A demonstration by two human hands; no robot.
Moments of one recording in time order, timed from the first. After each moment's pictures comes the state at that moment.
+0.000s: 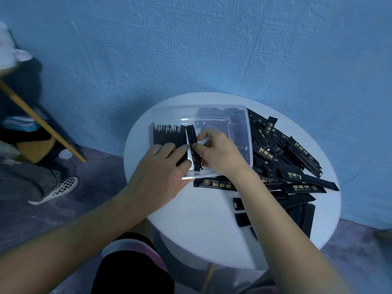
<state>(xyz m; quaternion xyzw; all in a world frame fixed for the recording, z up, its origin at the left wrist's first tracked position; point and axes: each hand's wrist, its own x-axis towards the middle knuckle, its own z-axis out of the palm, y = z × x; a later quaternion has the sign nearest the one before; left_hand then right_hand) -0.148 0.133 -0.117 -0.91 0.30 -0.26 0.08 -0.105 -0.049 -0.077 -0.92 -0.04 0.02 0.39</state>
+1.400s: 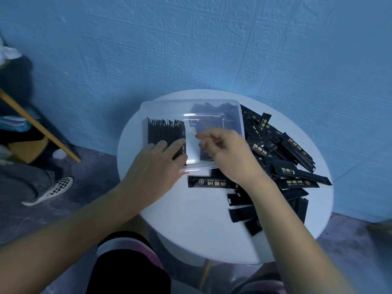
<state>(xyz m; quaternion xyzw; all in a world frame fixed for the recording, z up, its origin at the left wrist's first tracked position) -0.138 0.130 -0.122 -0.92 0.29 -0.25 0.08 -0.135 -0.077 -0.063 -0.89 -0.10 -0.04 0.43</state>
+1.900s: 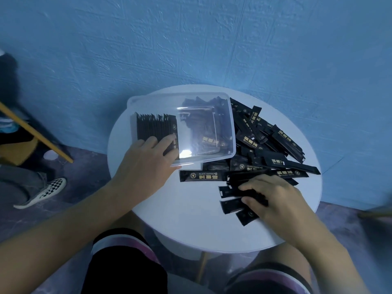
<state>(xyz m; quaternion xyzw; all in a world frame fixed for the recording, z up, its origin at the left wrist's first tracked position) -0.140 0.127 -0.123 -0.92 0.28 -0.25 0.08 -0.243 -0.178 -0.094 -0.97 -0.11 -0.07 0.18</state>
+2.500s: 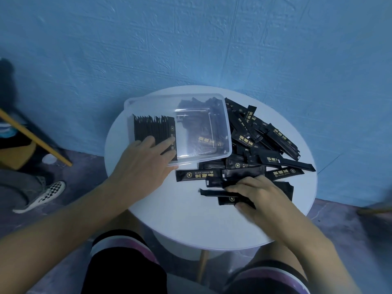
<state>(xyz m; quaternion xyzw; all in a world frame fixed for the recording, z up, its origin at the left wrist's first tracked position) -0.142 0.126 -0.116 -0.92 0.30 -0.24 0.07 -0.242 -0.177 -0.107 -0.98 -0.17 -0.01 0.14</state>
